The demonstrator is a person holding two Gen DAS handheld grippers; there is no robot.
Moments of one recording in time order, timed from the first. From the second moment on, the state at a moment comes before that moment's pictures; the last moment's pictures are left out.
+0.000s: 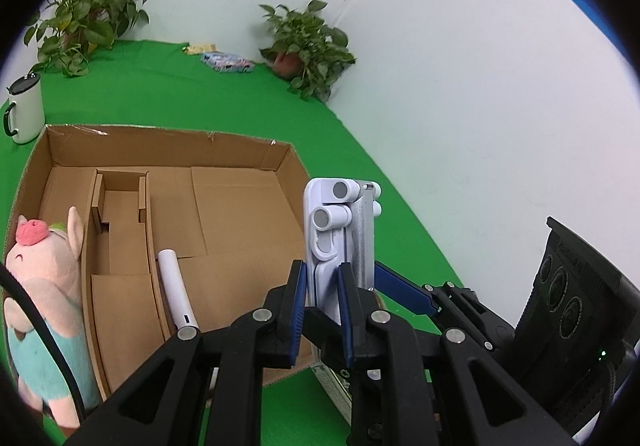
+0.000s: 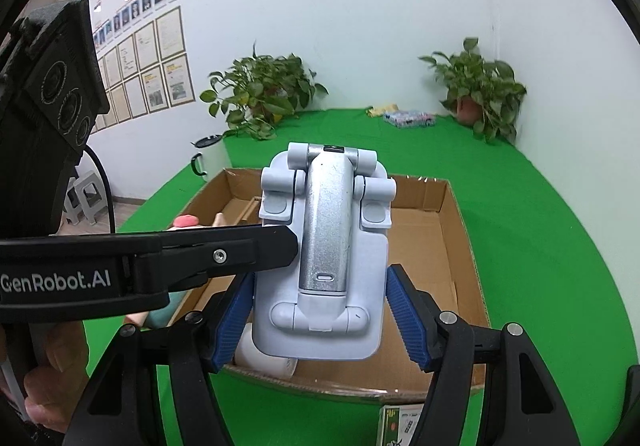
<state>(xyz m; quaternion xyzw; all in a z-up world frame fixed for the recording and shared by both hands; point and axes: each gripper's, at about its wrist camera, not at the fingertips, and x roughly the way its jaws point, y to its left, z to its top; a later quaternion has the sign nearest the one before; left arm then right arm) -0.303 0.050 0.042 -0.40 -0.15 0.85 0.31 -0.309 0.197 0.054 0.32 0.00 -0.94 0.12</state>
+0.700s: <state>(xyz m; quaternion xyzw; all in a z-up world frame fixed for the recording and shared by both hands) -0.351 0.074 -0.066 -0.53 -0.13 0.80 0.26 -0.376 0.213 -0.080 0.49 -0.07 -0.86 0.14</state>
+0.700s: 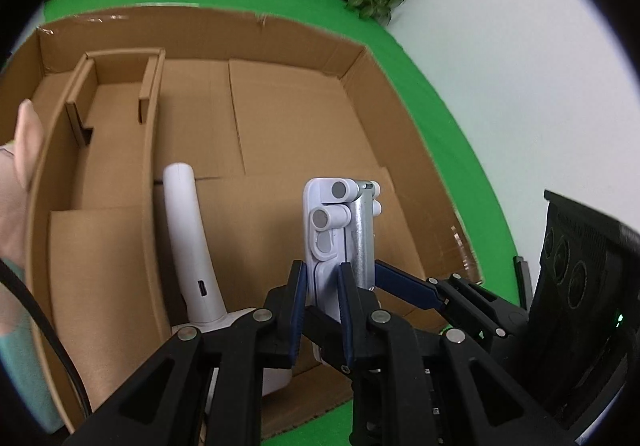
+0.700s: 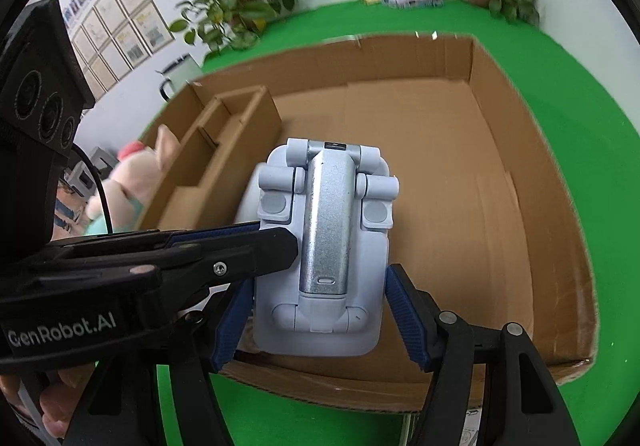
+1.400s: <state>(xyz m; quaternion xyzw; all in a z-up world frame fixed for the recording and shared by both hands) -0.334 0.052 -0.044 -0.50 -0.12 0.82 0.25 -0.391 0.228 -0.097 0.52 -0.12 -0.83 0.17</state>
